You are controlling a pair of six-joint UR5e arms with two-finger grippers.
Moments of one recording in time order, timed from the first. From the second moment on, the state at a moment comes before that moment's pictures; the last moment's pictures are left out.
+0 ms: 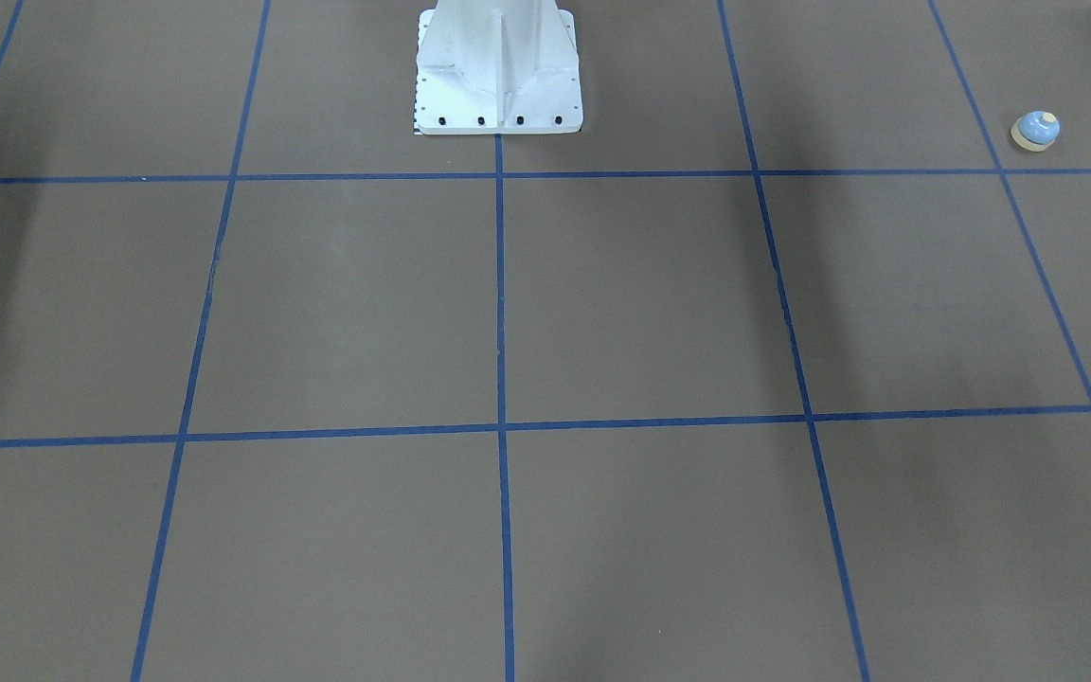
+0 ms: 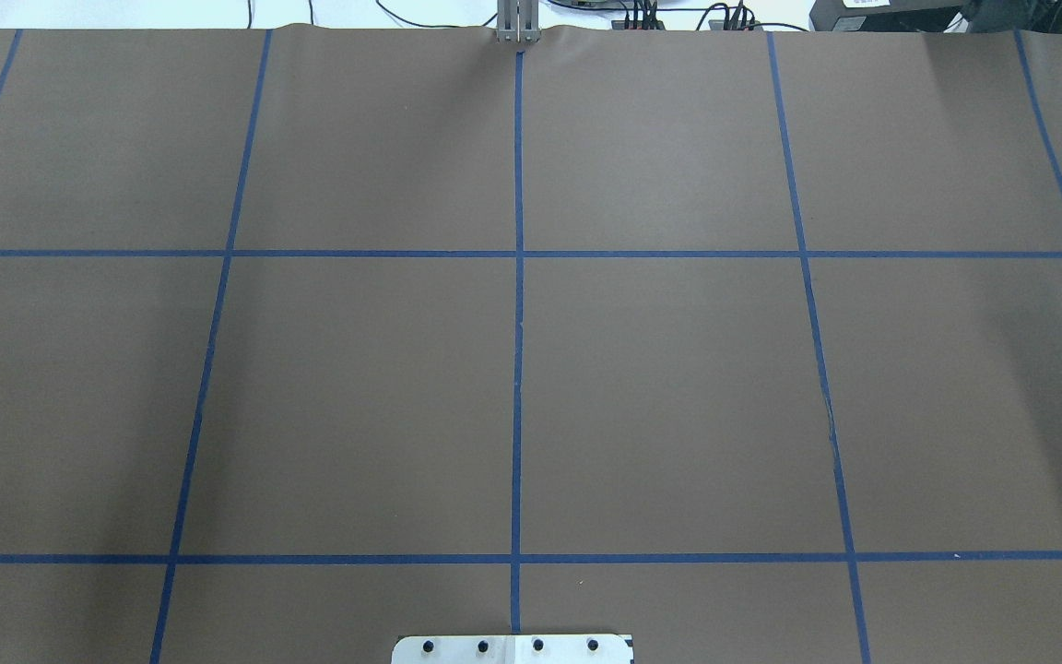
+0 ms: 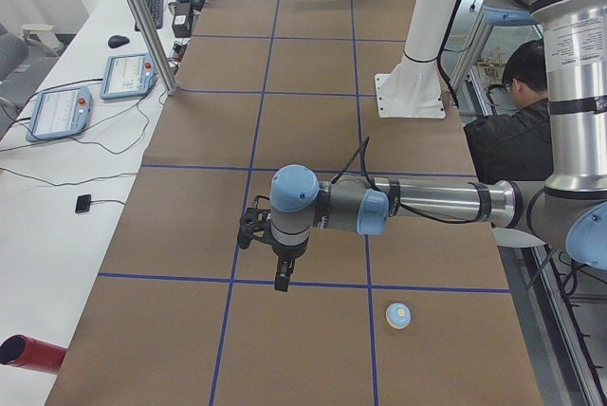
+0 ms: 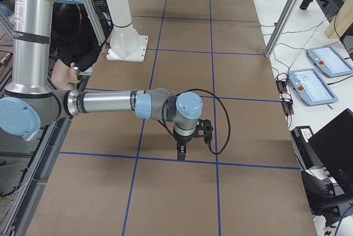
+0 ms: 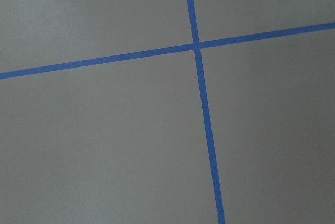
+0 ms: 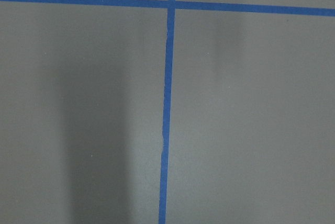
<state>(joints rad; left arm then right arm) -1.57 -1.37 -1.80 -1.66 -2.30 0.05 1.56 -1.72 1.81 -1.74 2.32 -0.08</state>
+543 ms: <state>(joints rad) -1.57 -1.38 -1.81 -1.67 -2.30 0.05 1.56 -1.71 1.81 -1.74 2.32 -0.08</state>
